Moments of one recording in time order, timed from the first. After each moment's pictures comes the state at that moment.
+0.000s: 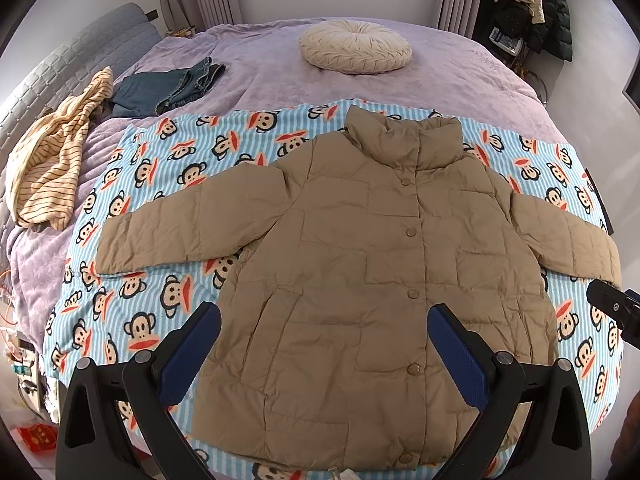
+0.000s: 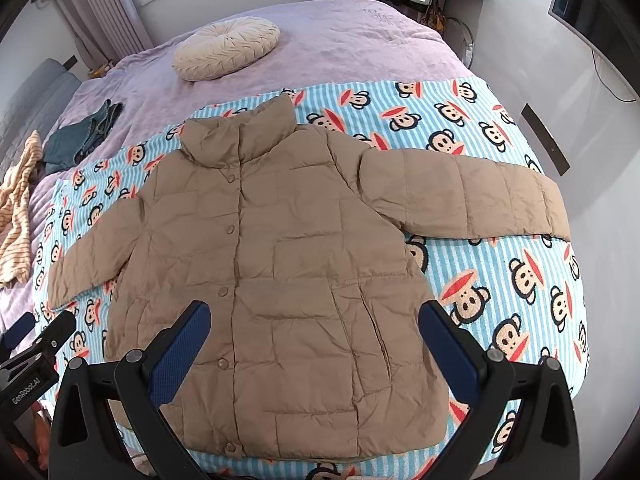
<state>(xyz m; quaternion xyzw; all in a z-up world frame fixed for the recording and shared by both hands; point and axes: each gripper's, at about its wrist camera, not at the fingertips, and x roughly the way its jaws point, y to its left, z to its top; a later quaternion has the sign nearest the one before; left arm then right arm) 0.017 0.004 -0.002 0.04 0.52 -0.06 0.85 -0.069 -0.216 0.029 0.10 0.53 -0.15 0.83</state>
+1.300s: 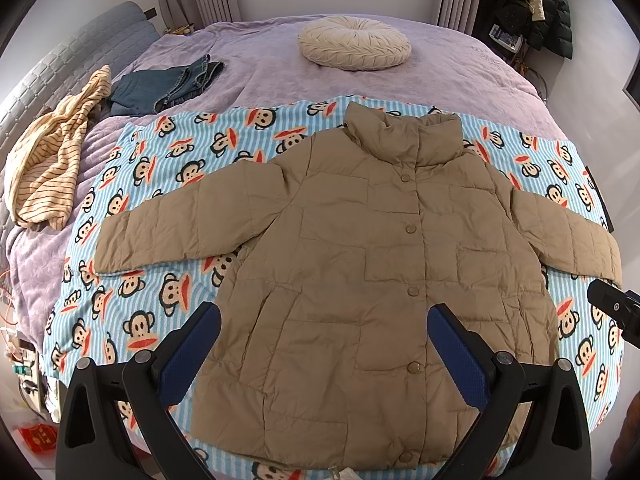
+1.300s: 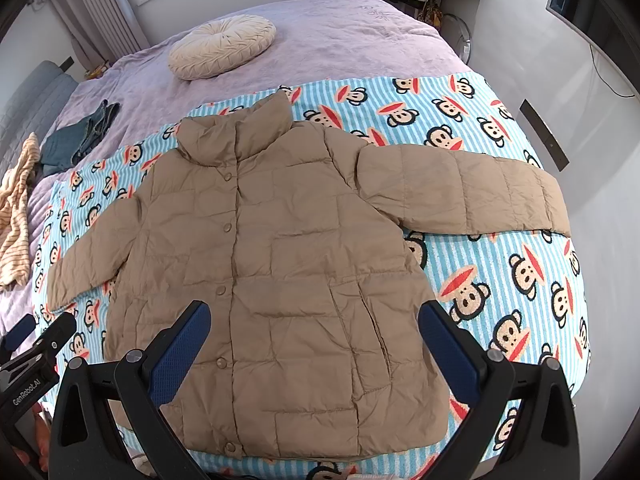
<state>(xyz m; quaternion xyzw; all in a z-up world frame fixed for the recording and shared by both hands) 0.019 0.004 -0.008 0.05 0.53 -0.06 0.85 -0.069 -0.220 0.026 0.11 0.53 -0.15 0.83</state>
